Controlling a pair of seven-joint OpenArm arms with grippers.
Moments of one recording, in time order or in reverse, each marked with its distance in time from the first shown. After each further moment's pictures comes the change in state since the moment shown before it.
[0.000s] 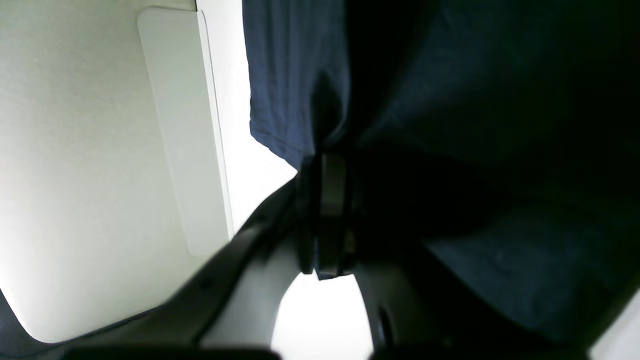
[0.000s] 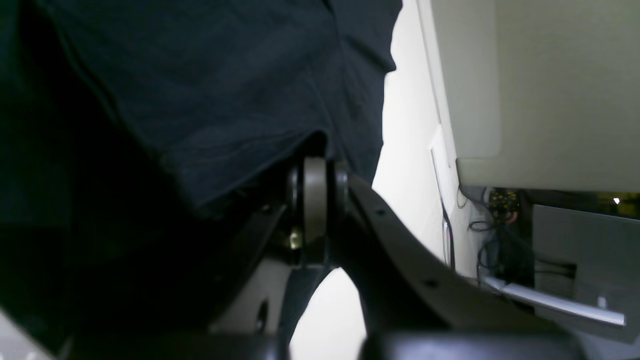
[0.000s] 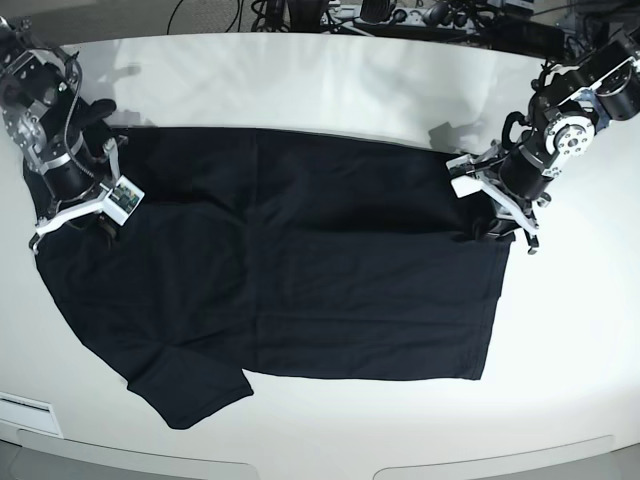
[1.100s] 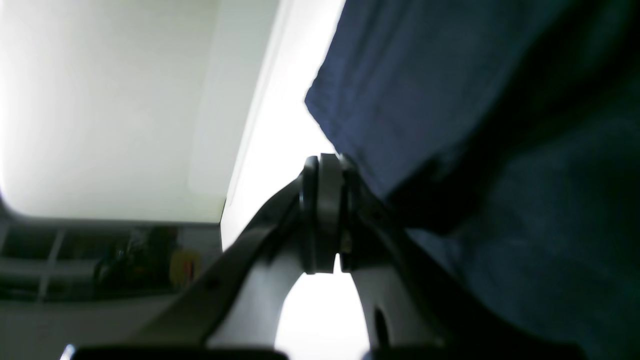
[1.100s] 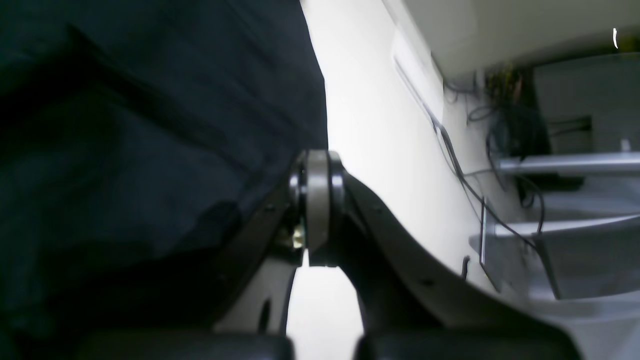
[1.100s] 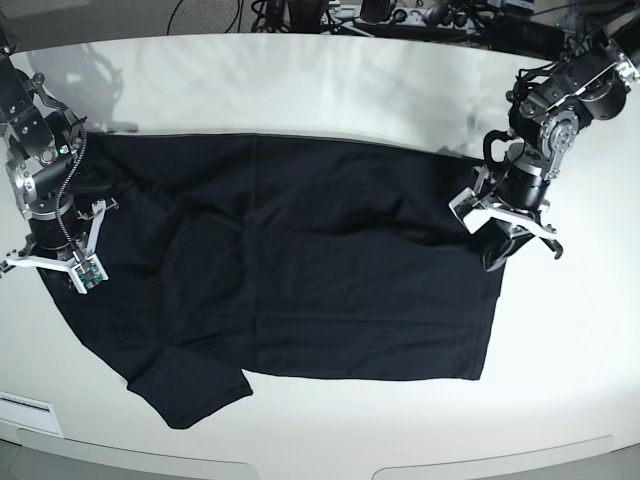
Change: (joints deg) left arm -0.2 5.2 -0.1 -3.2 -6.1 17.2 2.4; right arm 11.9 -6.6 0.1 -7.5 5.8 -8.3 -12.9
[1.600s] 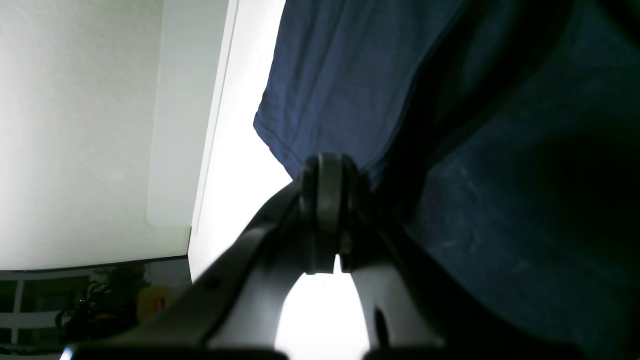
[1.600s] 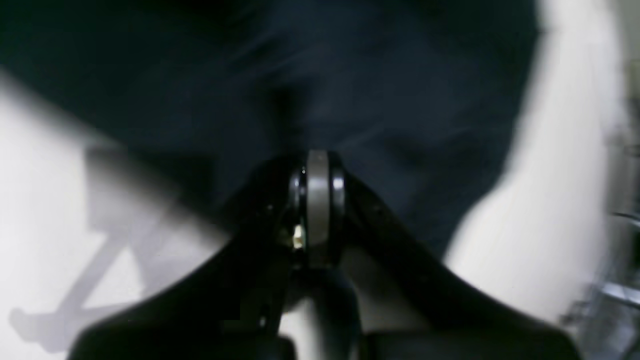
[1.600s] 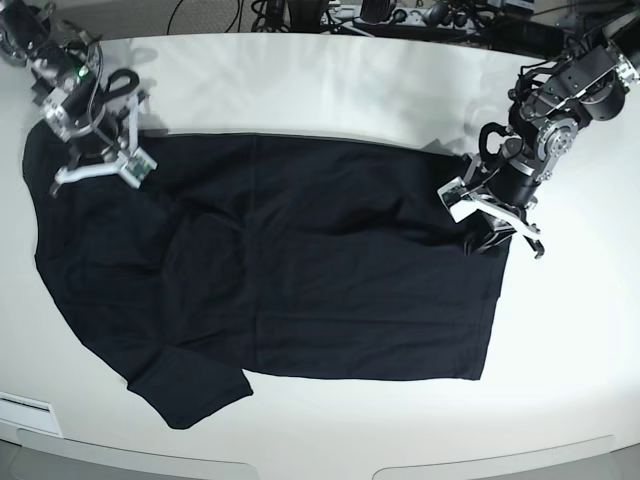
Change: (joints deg) left arm -0.5 0.2 0.1 0.0 -3.1 -5.9 -3.3; right arm -19.9 -2.2 0.0 3.5 1.7 10.7 1.0
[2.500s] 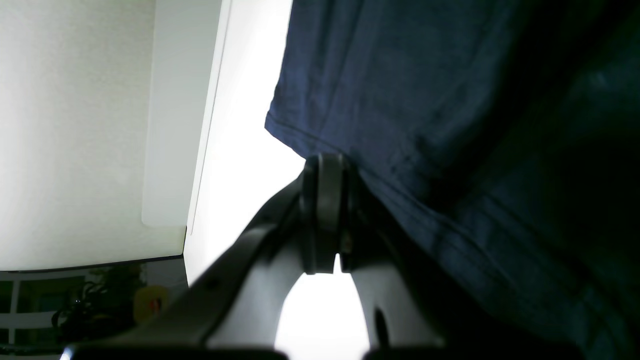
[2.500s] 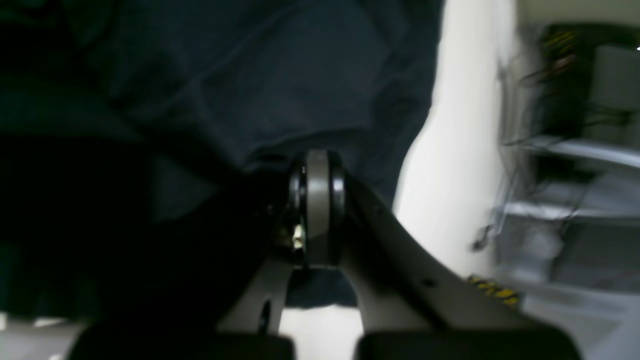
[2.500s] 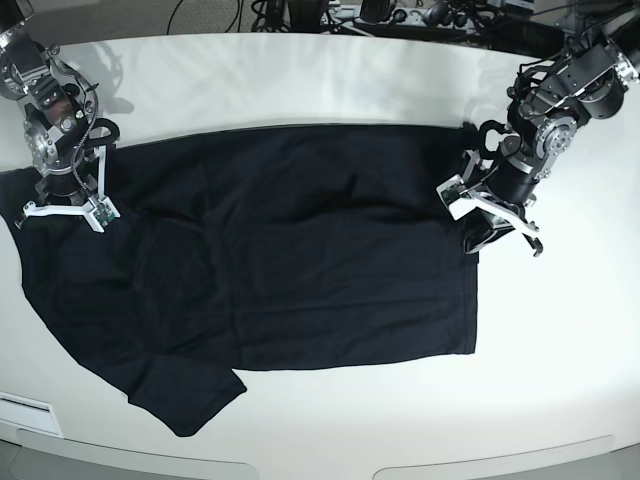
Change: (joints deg) left arm 0.3 0.0 0.0 0.0 0.0 -0.1 0.2; right arm 11.1 -1.0 0.0 -13.5 -8.1 -7.1 -0.2
